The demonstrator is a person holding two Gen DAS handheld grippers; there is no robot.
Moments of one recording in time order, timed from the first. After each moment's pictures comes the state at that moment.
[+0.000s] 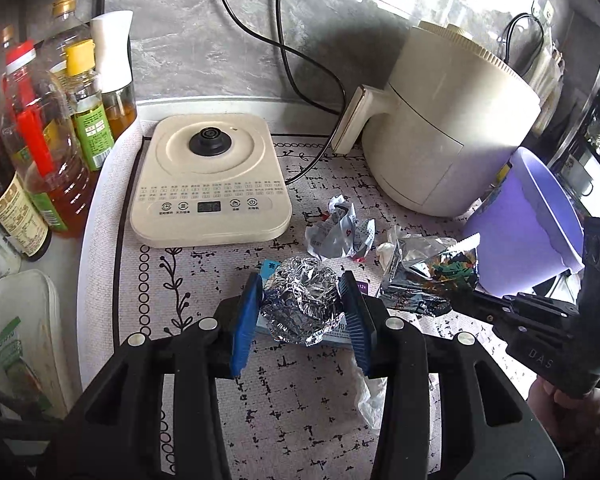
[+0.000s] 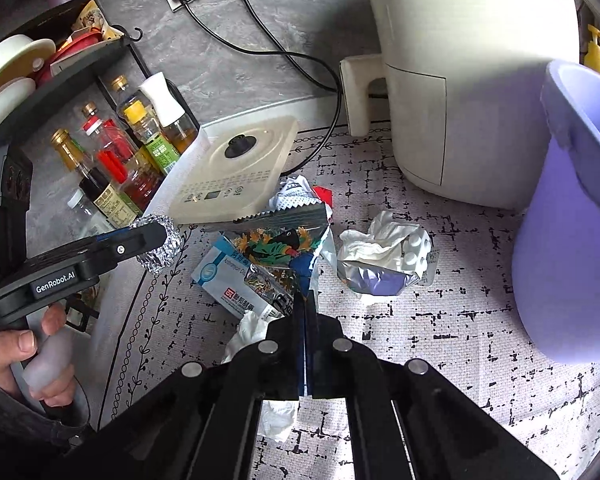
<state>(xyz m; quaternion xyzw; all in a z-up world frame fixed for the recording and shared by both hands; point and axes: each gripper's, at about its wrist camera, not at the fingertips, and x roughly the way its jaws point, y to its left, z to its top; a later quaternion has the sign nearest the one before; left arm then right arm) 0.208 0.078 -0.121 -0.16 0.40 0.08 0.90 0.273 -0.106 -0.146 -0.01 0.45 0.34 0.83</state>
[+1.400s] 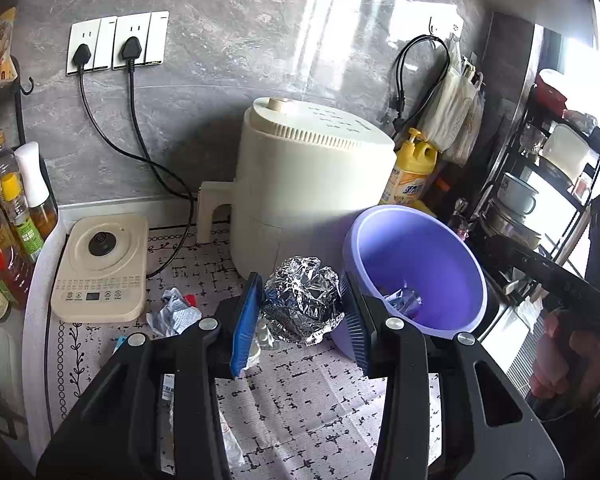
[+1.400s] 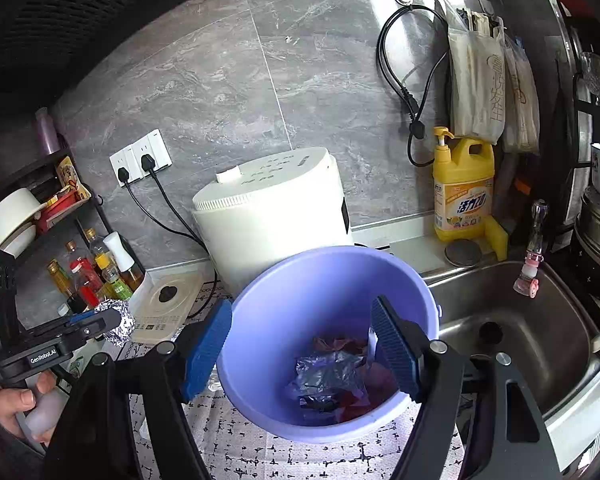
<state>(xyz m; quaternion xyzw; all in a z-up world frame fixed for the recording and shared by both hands) 0.255 -0.095 -0.022 -0.12 0.29 0.02 0.95 0.315 -0.345 -0.013 0.06 0.28 0.25 0.92</state>
